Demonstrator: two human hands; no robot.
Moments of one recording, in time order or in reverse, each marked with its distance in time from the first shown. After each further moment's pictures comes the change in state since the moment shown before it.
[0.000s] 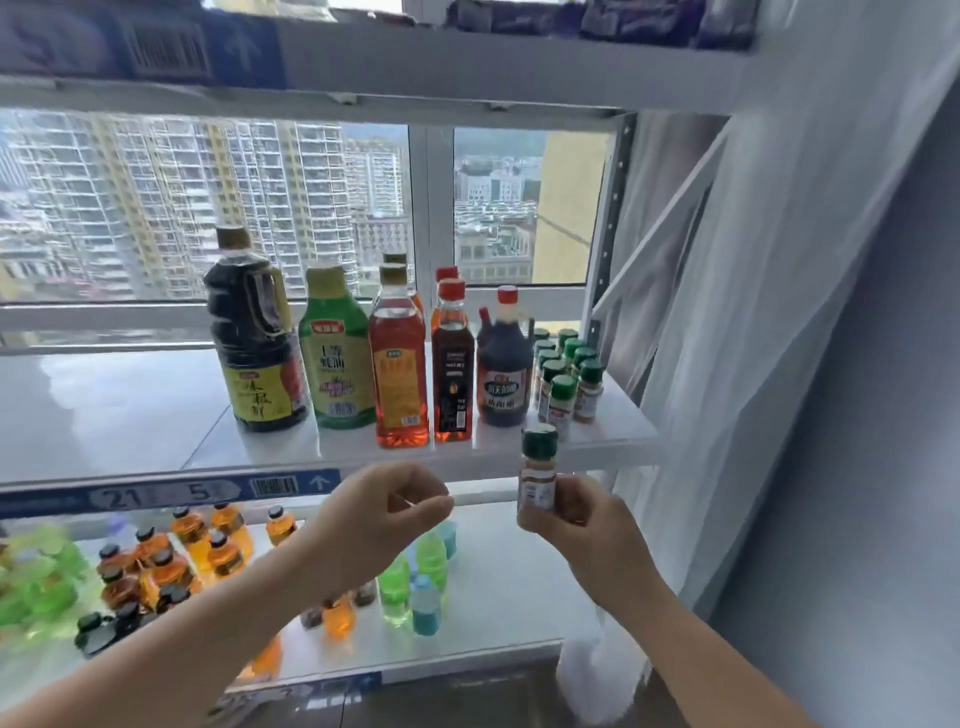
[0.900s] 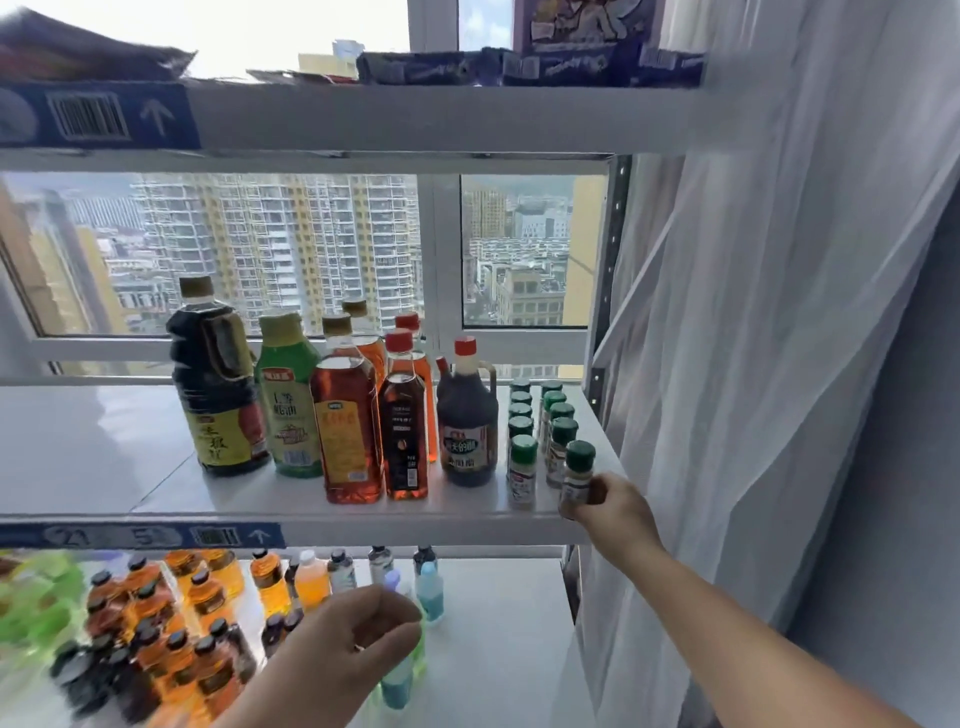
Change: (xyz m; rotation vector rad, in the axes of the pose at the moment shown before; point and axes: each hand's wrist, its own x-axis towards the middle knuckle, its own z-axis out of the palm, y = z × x) left_hand 0.014 0.009 0.088 -0.087 0.058 -0.129; right_hand 0.171 0.082 -0.102 -0.259 0.097 0.116
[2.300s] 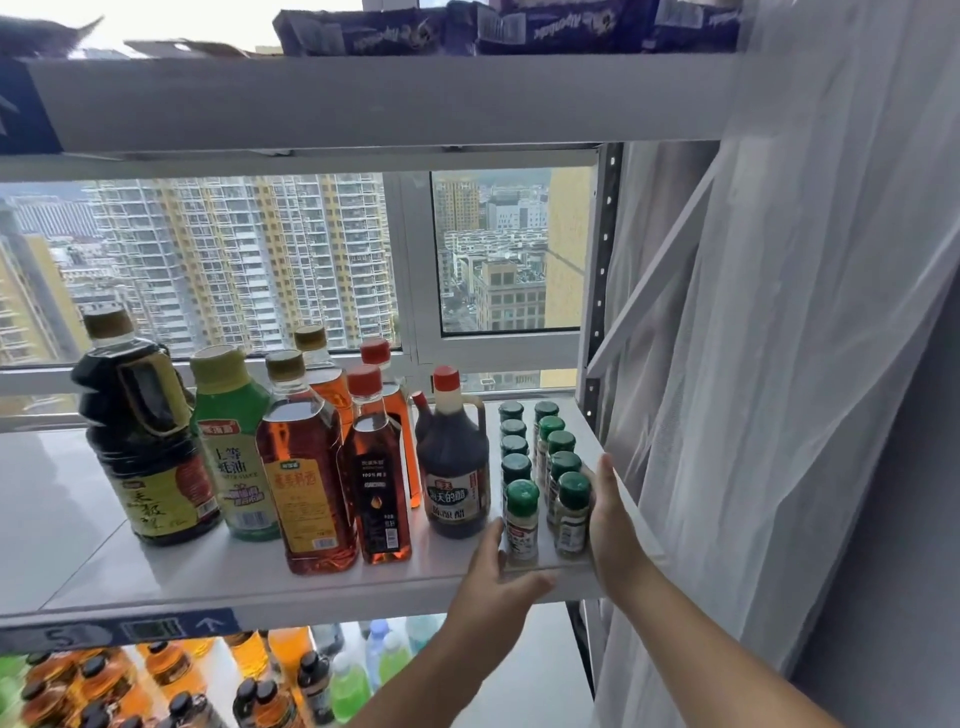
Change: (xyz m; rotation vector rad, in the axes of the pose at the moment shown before) left_hand 0.160 0.059 0.097 -0.619 -0.131 -0.063; right_hand 0.077 0.004 0.047 0.841 -0.202 0.126
